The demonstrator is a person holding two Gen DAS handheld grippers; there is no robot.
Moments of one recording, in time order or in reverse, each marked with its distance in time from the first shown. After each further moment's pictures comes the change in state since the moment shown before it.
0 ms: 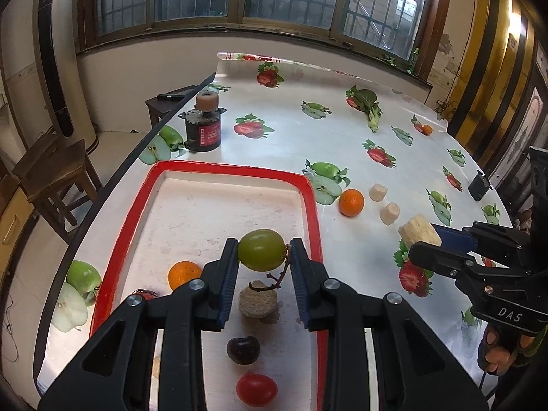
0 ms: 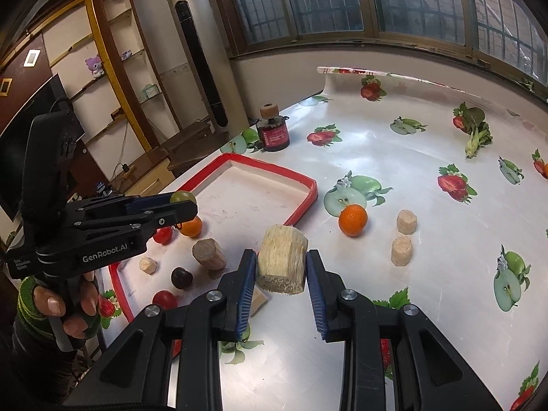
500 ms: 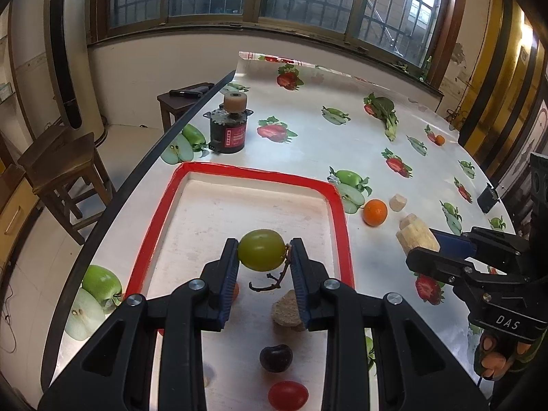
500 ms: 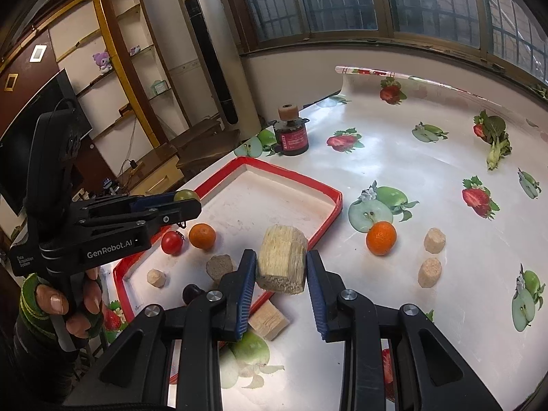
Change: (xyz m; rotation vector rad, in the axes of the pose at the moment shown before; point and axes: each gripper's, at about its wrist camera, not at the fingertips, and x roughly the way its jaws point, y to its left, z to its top) left arm 0.003 0.031 0.008 -0.044 0.001 0.020; right arm 0.026 0.018 0.017 -0.024 0.009 0.037
